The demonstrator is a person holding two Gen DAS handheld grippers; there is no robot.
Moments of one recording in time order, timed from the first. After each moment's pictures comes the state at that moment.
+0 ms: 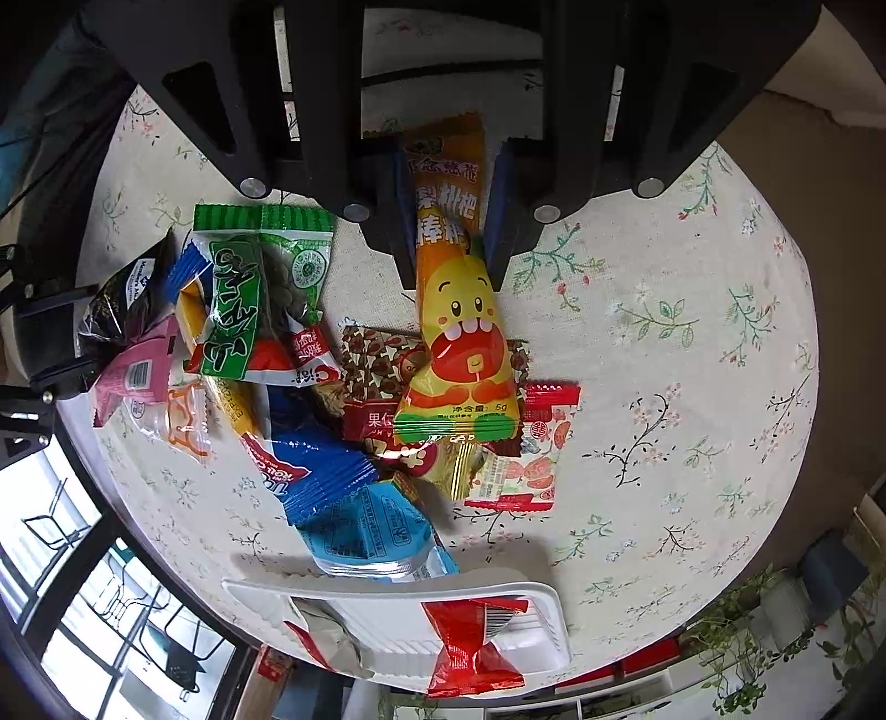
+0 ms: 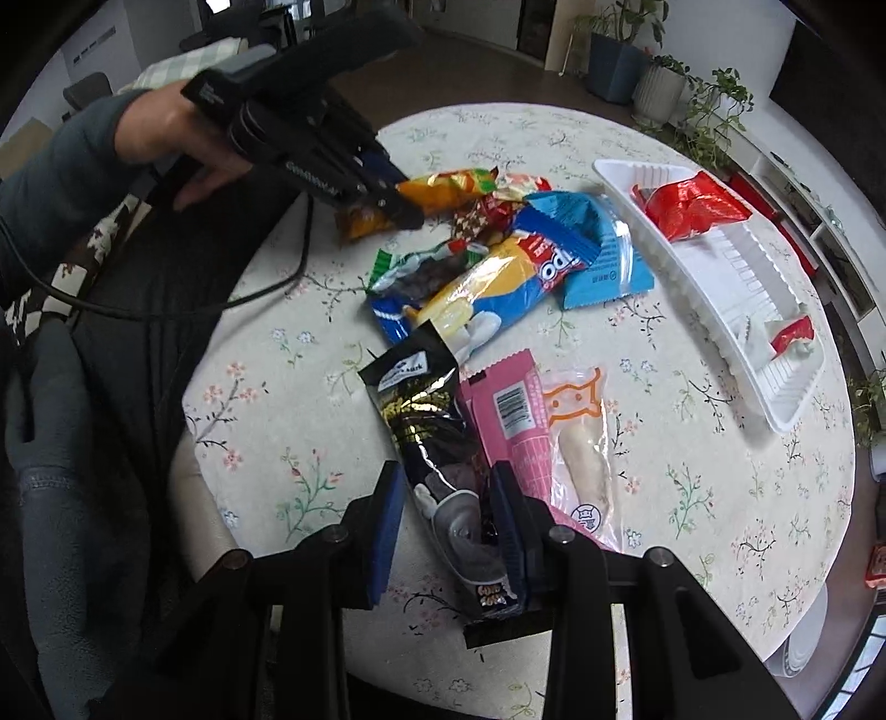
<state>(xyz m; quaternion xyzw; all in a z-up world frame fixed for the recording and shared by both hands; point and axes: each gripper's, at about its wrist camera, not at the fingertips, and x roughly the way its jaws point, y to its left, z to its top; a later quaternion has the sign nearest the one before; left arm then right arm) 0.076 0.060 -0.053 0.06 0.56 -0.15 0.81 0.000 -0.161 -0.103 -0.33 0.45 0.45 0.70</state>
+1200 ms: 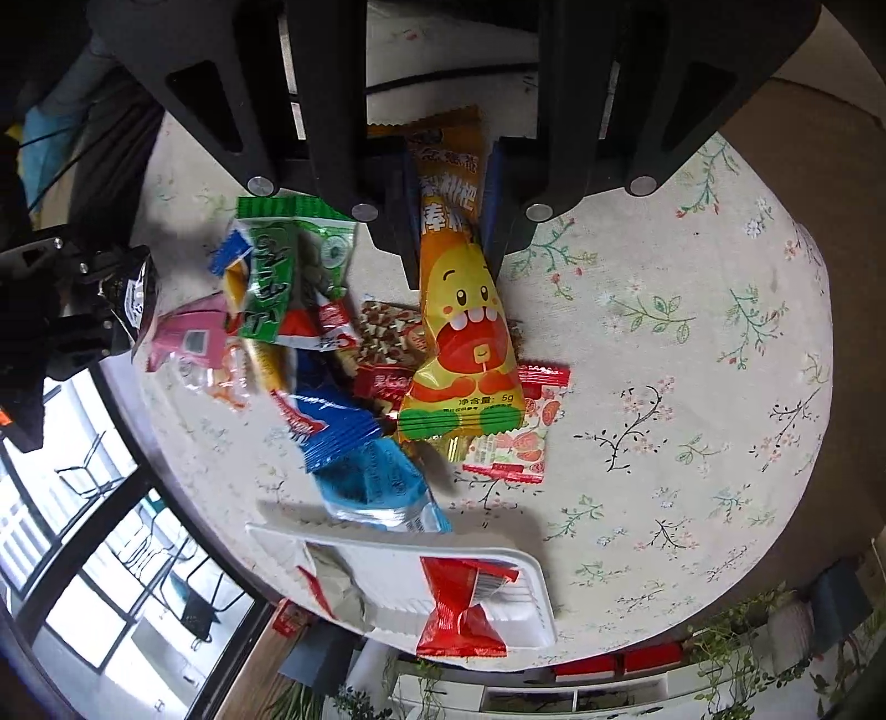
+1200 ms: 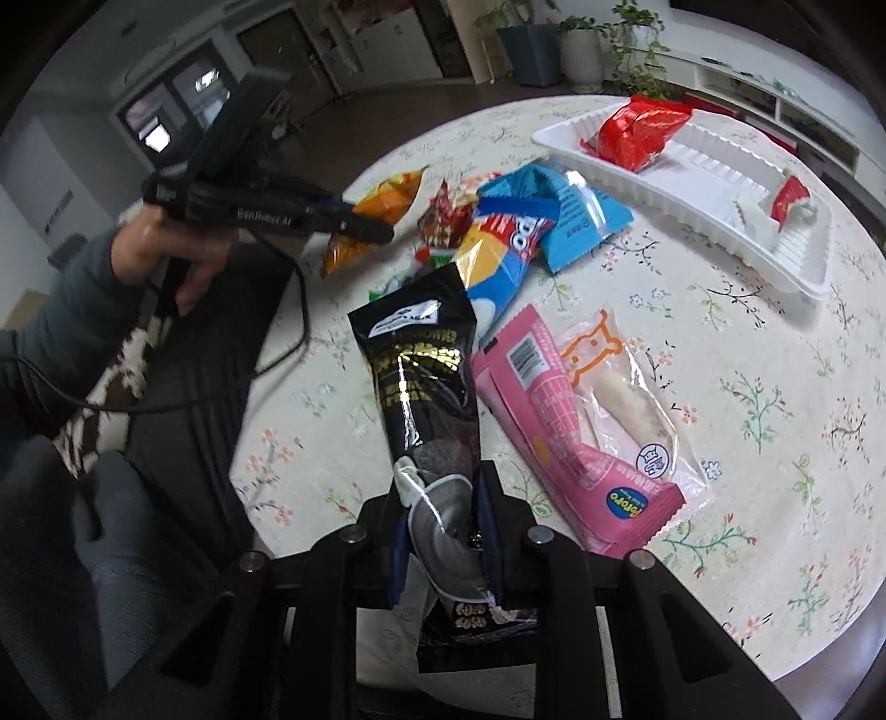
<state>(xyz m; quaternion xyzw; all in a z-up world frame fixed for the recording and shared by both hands) 0.074 0.086 -0.035 -0.03 0.53 -0.19 0.82 0.013 -0.216 -0.106 -0.11 0.50 0.46 0.73</state>
